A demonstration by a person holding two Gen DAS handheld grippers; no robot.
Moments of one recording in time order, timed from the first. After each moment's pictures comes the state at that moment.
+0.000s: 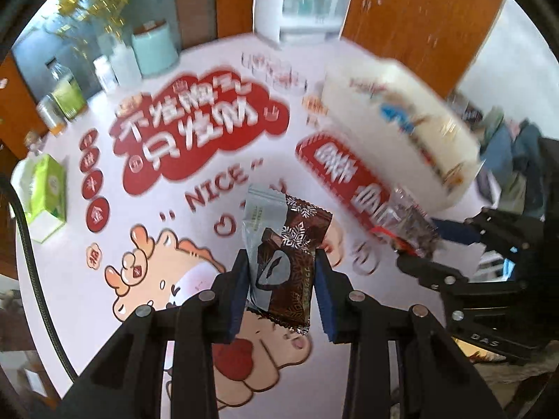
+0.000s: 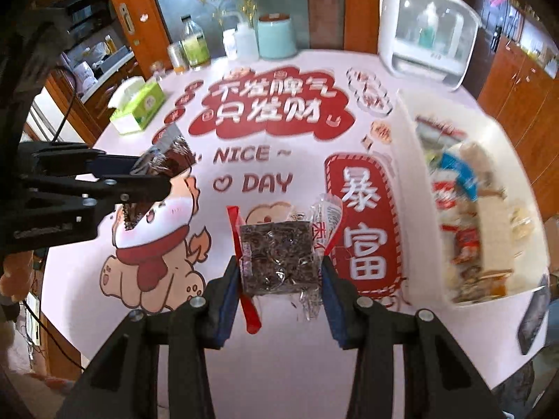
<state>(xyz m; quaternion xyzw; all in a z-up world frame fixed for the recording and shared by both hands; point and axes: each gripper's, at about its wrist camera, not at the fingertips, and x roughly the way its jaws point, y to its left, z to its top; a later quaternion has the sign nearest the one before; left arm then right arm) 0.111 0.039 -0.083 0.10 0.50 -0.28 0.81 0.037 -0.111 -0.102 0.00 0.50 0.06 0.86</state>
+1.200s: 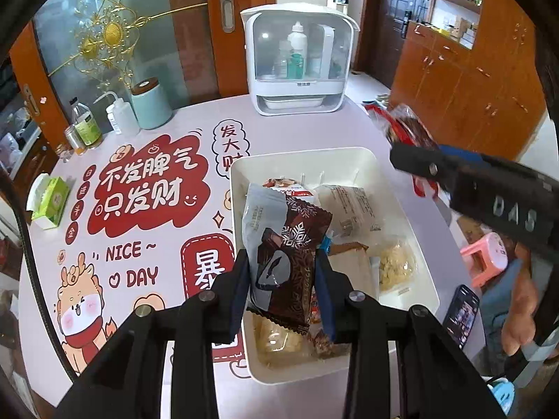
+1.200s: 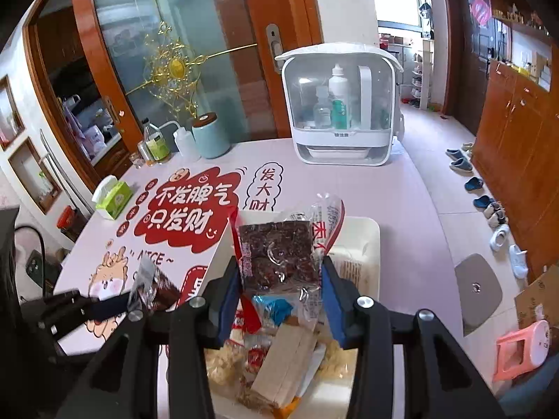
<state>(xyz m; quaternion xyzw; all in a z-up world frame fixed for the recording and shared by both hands) 0.098 -0.271 -0.028 0.04 0.45 -0.10 0.88 0.137 -0.418 -0.004 0.04 0.40 0.12 0.91</state>
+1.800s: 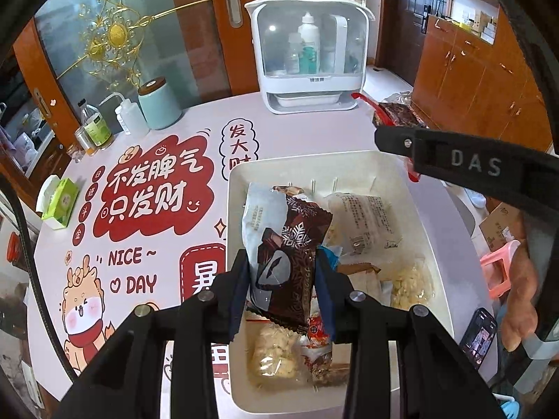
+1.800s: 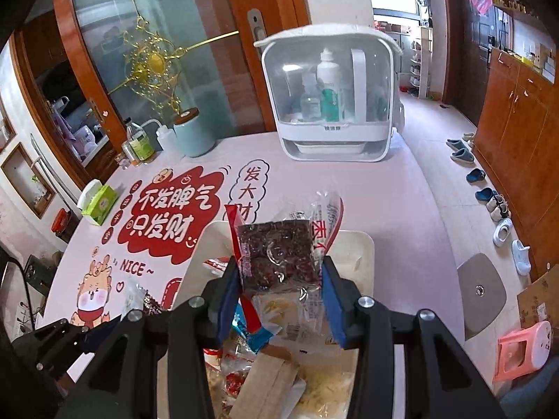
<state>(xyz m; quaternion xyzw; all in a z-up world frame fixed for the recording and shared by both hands) 0.131 -0.302 -0.047 0.05 0.46 -0.05 0.88 0.192 -0.431 -0.033 0.04 0.43 0.11 0.90</state>
